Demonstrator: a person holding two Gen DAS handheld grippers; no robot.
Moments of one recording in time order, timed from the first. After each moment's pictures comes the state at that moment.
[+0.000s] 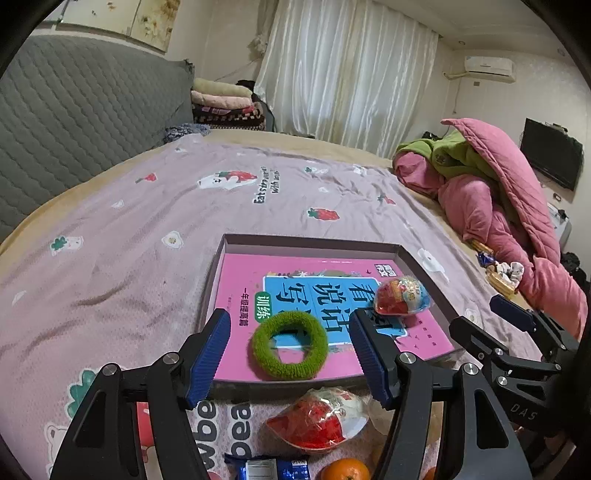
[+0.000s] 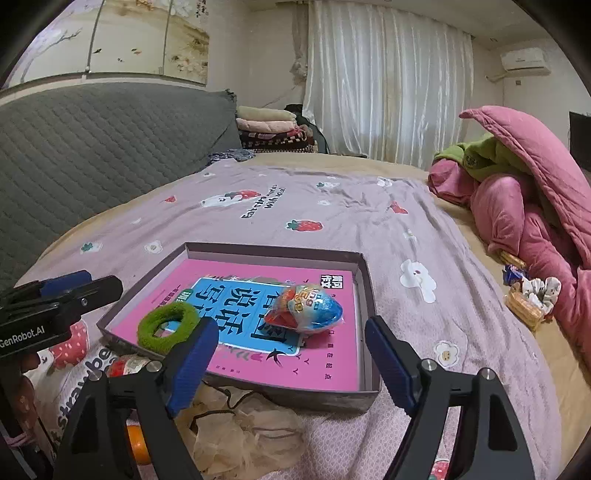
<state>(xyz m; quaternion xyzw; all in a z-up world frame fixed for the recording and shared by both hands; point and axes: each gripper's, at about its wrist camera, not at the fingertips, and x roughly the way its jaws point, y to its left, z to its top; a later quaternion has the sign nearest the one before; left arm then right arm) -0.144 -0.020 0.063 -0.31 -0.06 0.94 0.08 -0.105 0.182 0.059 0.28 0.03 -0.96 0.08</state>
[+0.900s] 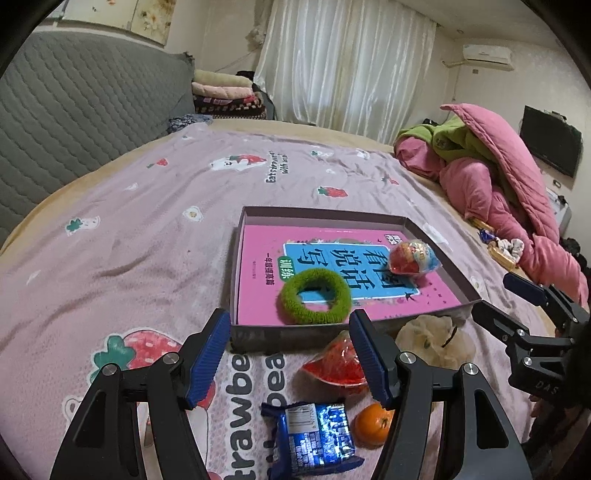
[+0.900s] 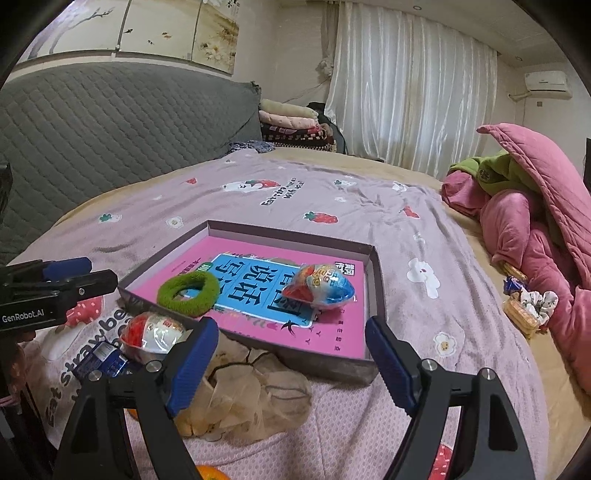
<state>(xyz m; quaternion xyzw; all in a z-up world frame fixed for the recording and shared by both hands) -0.110 -0.046 0.046 -0.33 -0.05 0.94 0.08 -0.074 0.175 0.053 0.29 0.07 -0.95 0.11</state>
